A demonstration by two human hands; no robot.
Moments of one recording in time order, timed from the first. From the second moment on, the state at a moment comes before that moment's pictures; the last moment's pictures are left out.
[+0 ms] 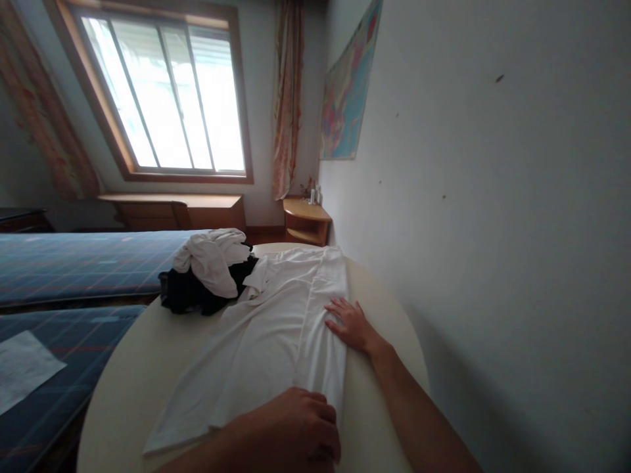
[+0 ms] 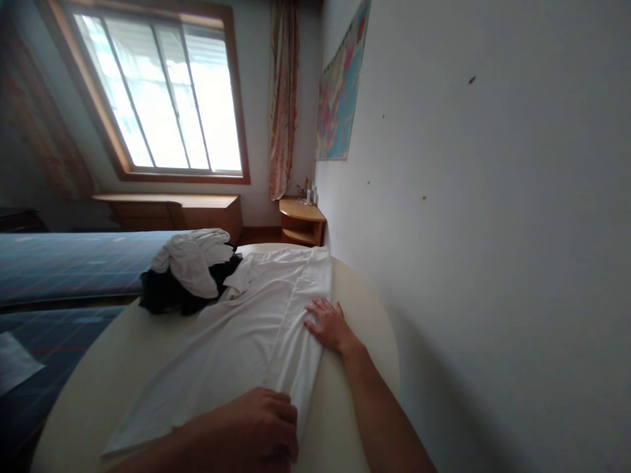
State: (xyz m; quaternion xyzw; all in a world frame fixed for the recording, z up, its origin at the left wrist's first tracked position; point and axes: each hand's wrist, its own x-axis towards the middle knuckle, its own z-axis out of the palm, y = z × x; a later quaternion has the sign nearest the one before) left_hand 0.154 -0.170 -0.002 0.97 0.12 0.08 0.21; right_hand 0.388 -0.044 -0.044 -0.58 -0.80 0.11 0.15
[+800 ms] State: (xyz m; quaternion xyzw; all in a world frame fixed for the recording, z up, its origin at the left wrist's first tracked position) left_hand 0.159 -0.181 -0.008 0.95 0.00 0.11 0.27; right_hand 0.391 -0.048 -0.050 -0.58 -0.80 0.08 0.16
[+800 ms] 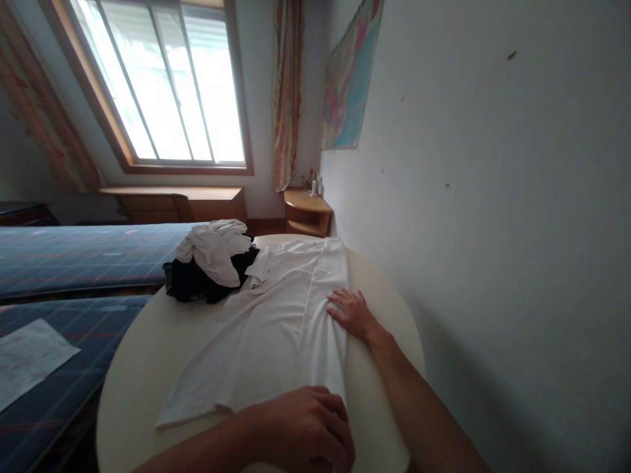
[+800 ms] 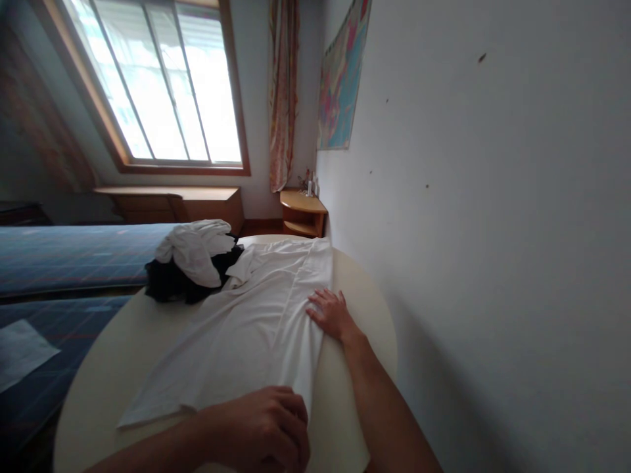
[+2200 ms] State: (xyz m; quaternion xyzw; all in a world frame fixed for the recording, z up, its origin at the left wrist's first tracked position) left_hand 0.123 -0.136 -0.007 0.93 0.25 0.09 0.25; right_hand 0.400 -0.051 -0.039 -0.57 -0.79 -0.01 0.21
